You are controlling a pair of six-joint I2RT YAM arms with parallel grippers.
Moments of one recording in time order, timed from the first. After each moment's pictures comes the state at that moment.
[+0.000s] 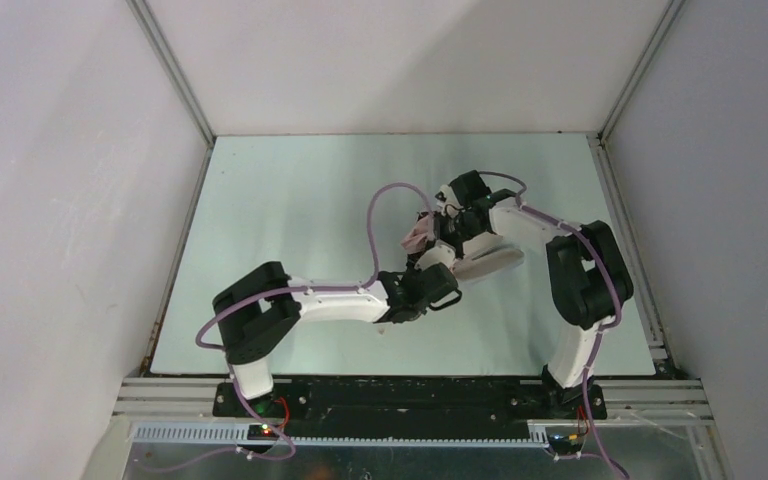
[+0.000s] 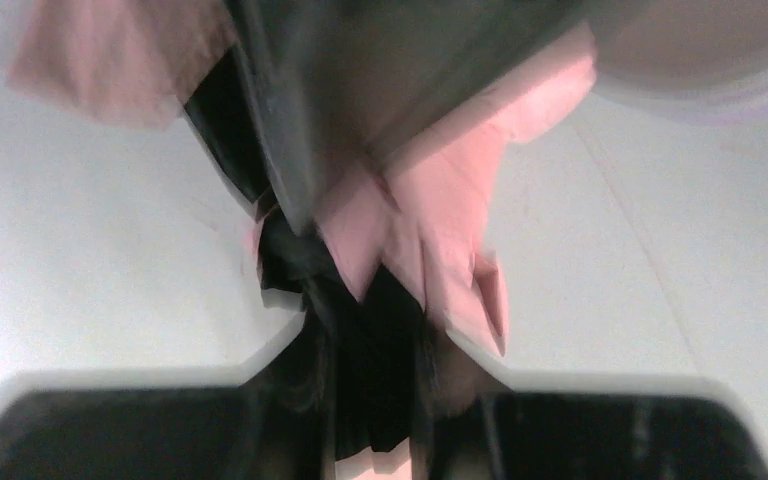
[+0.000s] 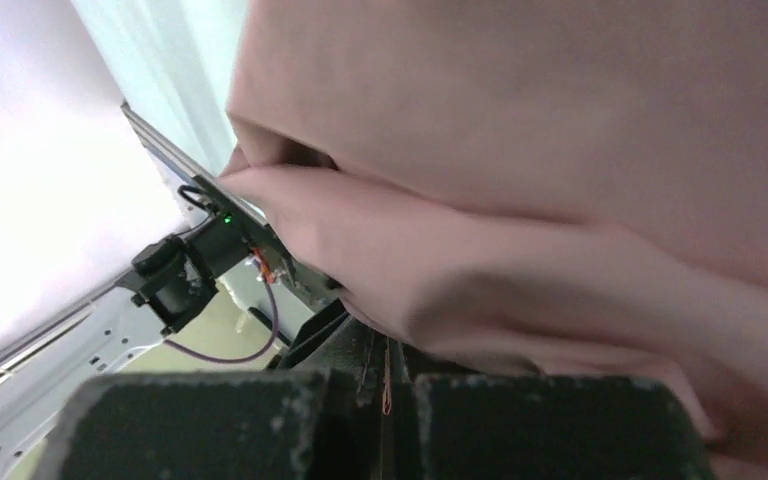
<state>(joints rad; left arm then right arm) -1.13 1.78 1.08 -0.29 -0.52 -0.46 0.44 1.86 1.25 -0.56 -0.68 0.63</state>
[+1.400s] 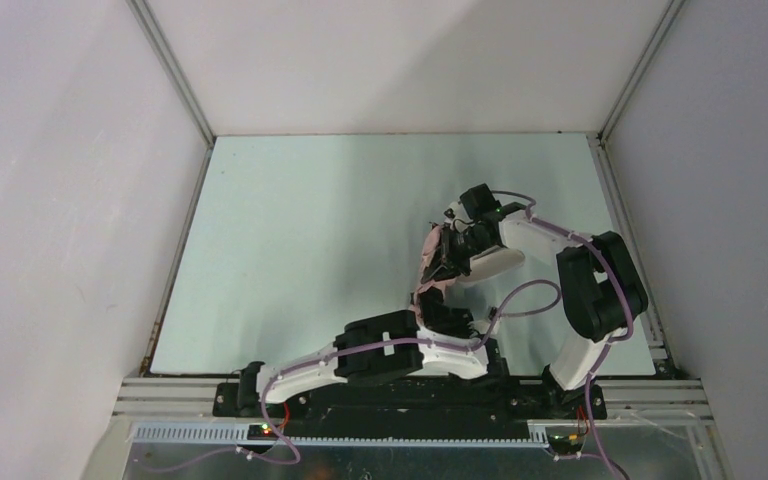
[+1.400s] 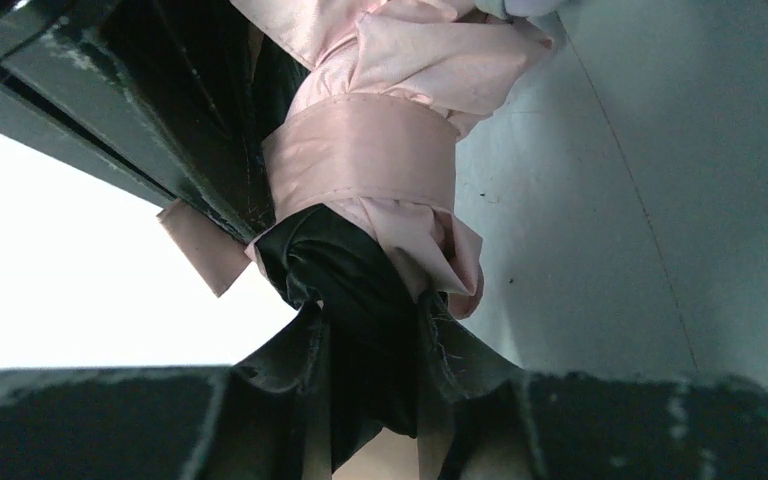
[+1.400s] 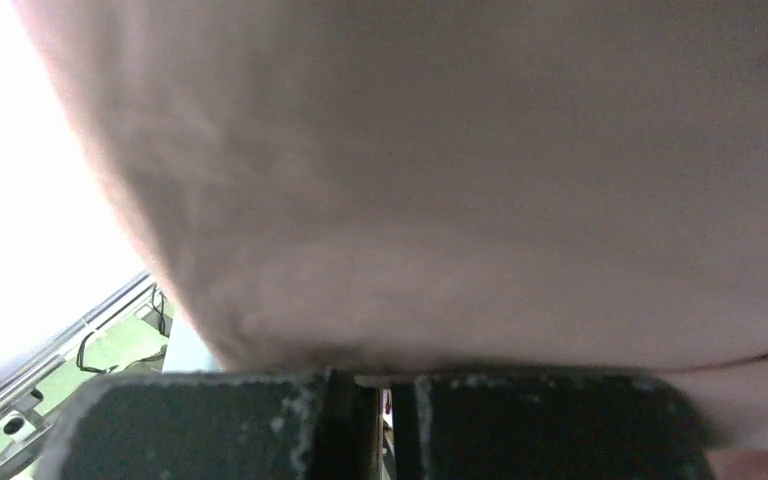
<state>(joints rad) -1.47 2.52 1.75 -1.28 -1.47 -0.77 0.43 1.75 1.10 -0.56 -0.79 0.73</state>
